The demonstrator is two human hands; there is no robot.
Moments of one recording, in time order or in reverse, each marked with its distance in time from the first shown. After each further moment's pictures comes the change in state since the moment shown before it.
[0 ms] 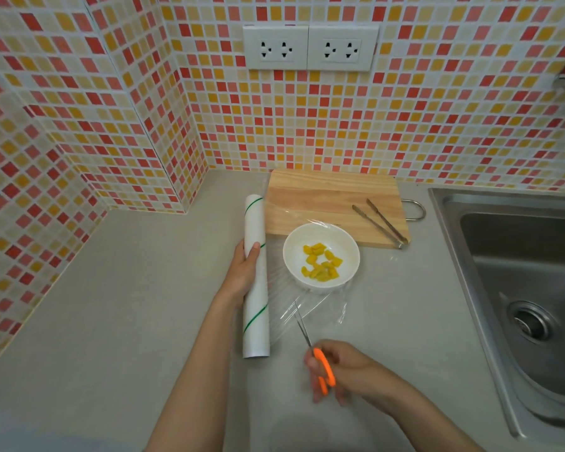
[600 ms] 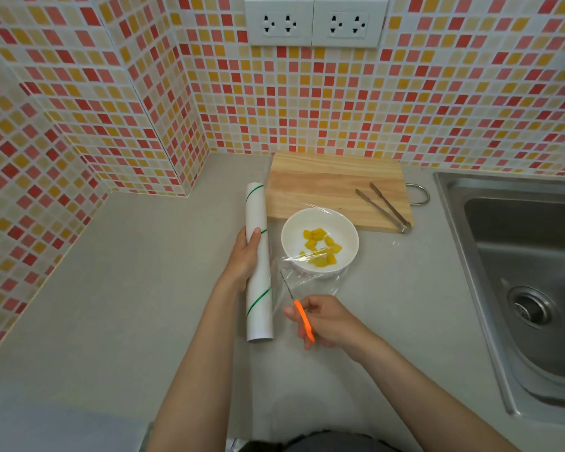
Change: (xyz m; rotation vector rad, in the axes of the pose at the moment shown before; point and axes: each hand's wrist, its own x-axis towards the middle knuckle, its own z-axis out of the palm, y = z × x) left_hand 0.002 -0.009 -0.001 0.024 0.027 -0.021; right_hand 0.044 -0.018 0.008 0.075 0.213 0.009
